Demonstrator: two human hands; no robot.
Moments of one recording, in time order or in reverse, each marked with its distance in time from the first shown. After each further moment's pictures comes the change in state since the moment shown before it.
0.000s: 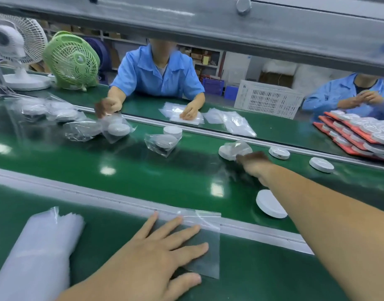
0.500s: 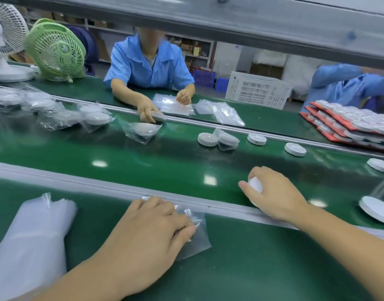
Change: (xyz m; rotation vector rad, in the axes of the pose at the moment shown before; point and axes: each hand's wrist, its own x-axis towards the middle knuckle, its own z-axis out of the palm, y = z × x) left_hand 0.001 0.019 -0.001 0.037 0.311 -0.083; right_hand -0.105 0.098 -0.033 -0.381 0.098 -0.541
